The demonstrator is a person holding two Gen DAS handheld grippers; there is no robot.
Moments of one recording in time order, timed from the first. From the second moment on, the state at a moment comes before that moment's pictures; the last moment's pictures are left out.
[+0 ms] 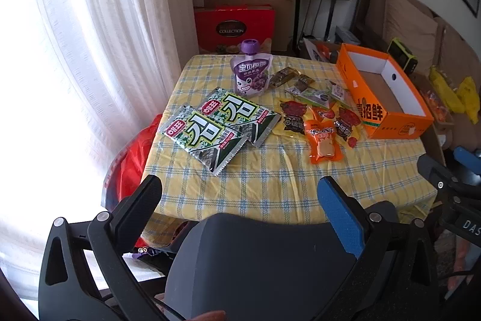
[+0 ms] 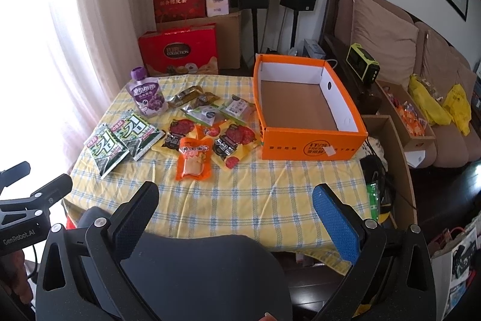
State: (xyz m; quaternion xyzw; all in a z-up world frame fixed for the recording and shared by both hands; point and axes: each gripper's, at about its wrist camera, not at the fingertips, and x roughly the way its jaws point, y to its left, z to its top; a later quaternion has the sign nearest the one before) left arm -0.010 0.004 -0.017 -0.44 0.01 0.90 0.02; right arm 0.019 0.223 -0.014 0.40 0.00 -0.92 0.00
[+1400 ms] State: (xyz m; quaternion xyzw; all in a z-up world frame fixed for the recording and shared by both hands) left arm -0.113 0.074 -0.084 -0.50 0.00 0.86 0.13; right arm -0.028 0.286 -0.066 0.43 -0.05 -0.90 -0.02
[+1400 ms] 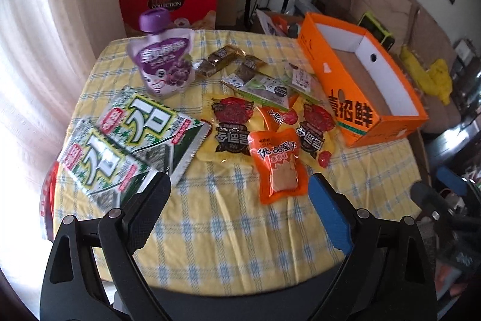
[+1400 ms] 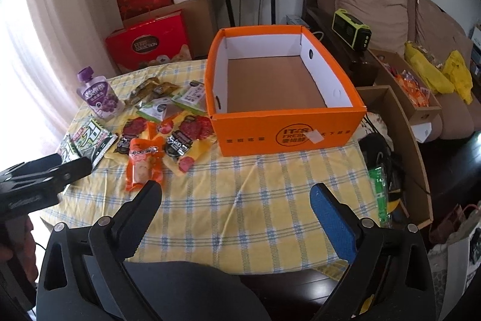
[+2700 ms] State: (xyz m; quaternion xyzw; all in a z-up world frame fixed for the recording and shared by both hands) left arm -0.116 0.070 -0.119 -0.53 0.00 0.83 0.16; right arm -0.040 0.274 -0.074 0.46 -0.05 -0.89 0.03
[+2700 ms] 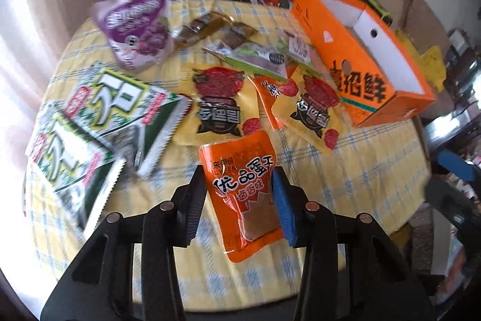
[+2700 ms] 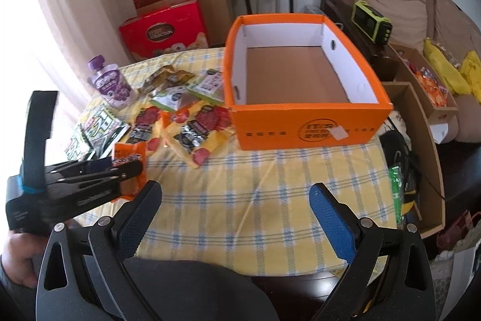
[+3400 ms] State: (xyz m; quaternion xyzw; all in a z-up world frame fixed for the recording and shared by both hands) left arm -0.102 -0.021 -0.087 -0.51 -0.07 0.85 0.14; right arm -0.115 0.201 -0.111 0.51 -0.08 -0.84 0.16
